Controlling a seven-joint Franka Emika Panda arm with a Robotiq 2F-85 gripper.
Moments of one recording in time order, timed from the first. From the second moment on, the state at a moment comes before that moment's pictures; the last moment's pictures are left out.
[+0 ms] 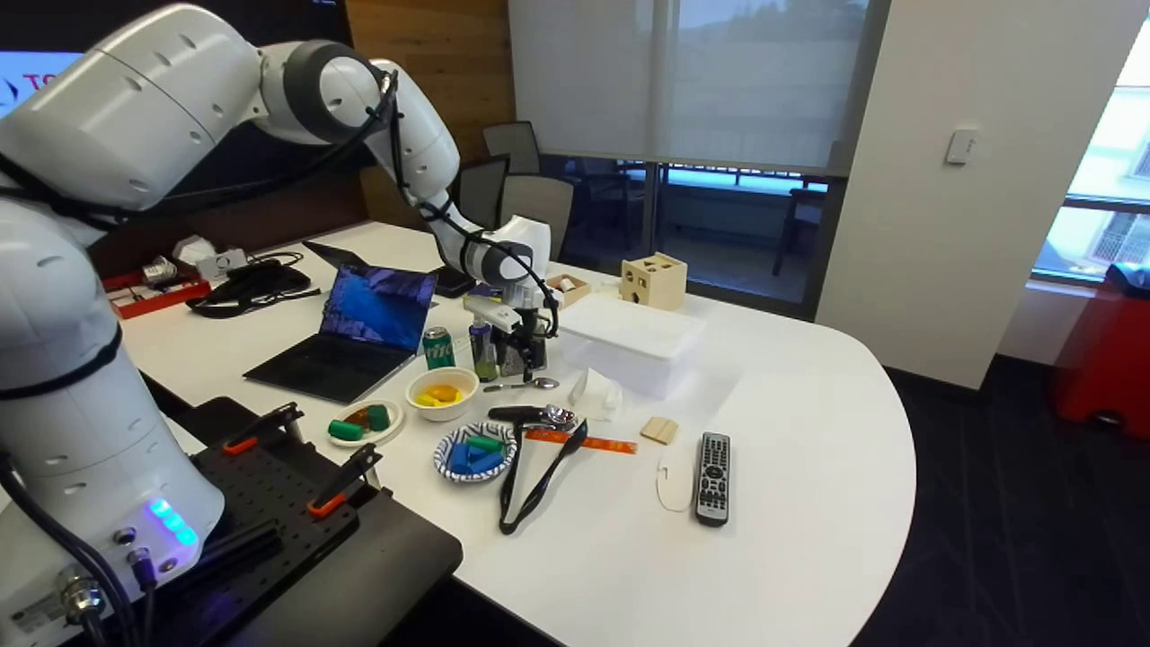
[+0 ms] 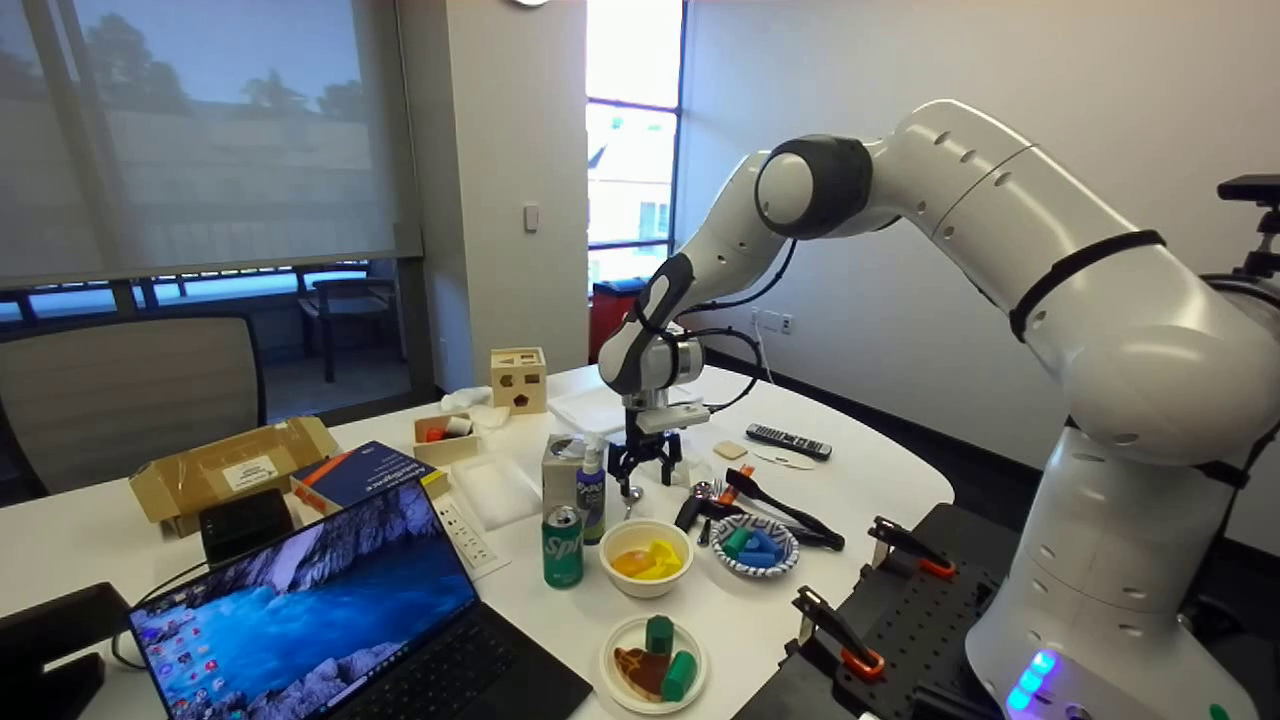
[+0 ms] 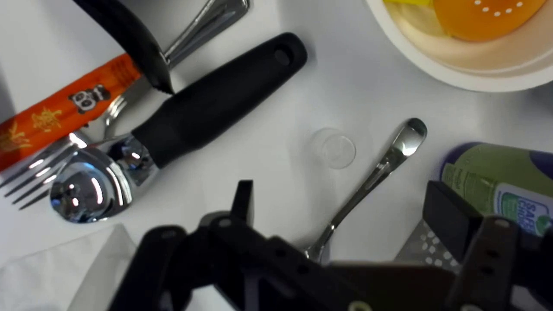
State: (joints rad) arm -0.07 0.96 -0.04 -1.64 0.16 2.43 -0.03
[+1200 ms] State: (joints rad) arm -0.07 1.07 -0.03 -1.56 0.16 2.39 -0.03
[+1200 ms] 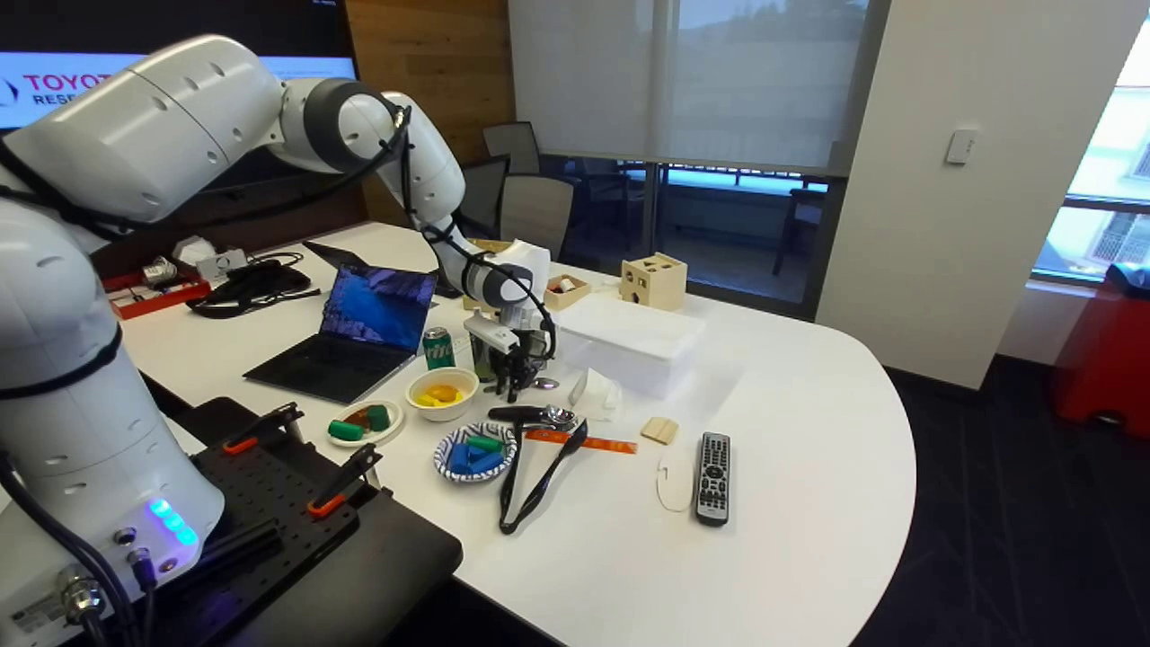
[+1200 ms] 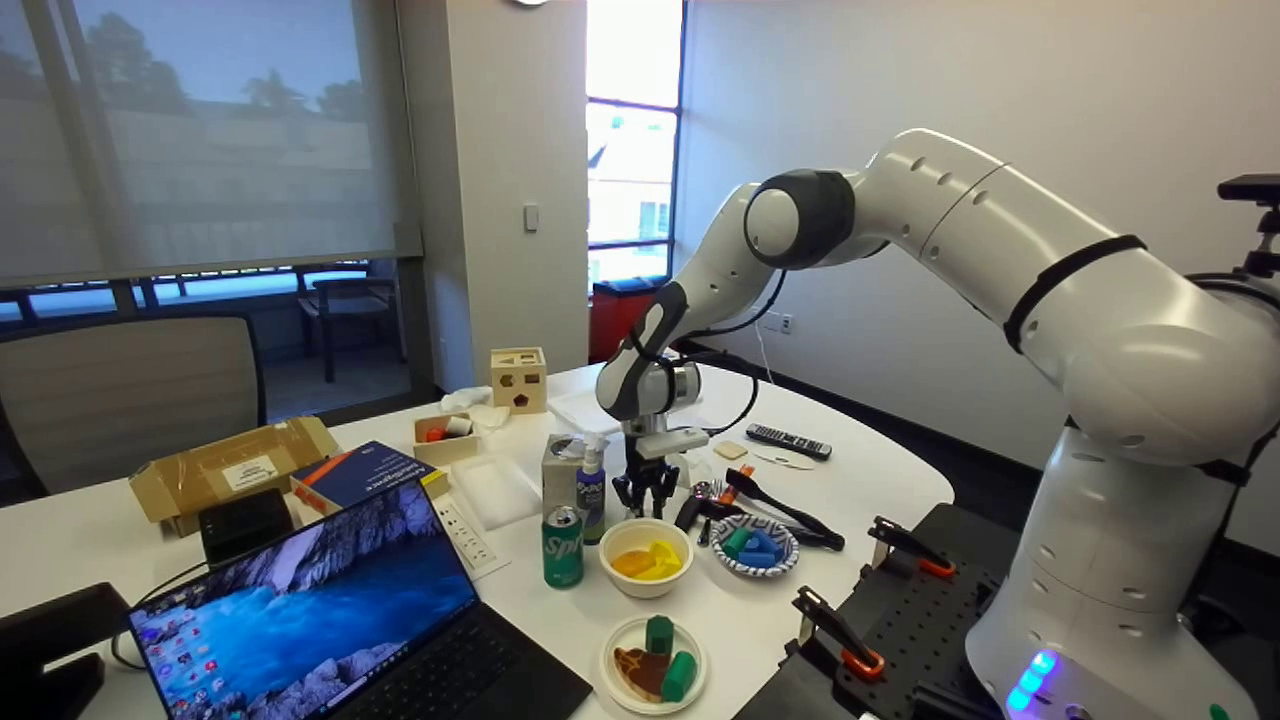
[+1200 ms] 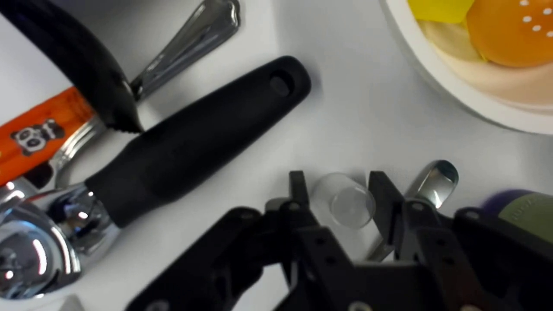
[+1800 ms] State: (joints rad) arm -0.10 0.99 -0.02 -1.56 0.15 2.22 -0.03
